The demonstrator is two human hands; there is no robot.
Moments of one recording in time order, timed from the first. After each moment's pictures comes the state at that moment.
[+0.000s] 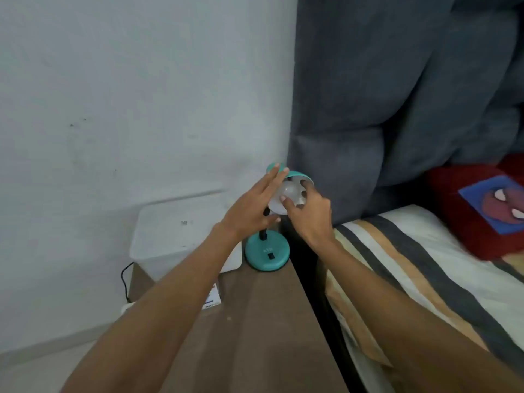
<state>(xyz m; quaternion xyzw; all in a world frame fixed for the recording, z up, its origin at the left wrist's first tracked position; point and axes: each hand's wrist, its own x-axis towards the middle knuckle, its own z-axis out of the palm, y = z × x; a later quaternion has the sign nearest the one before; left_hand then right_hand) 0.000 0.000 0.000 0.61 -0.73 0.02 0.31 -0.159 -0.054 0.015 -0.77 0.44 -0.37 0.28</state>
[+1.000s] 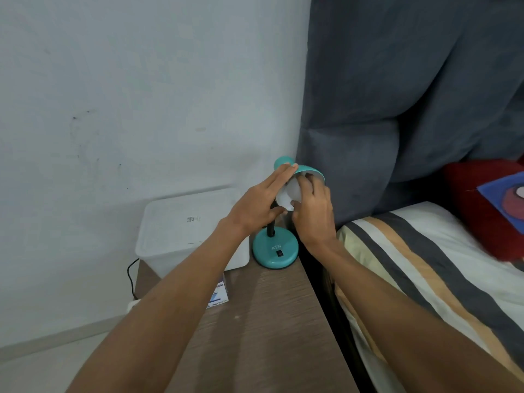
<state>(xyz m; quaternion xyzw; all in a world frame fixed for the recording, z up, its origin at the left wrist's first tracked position) 0.014 -0.009 -0.007 0.61 -0.73 0.00 0.31 -0.137 -0.060 -0.013 -0.83 0.39 -0.38 0.12</state>
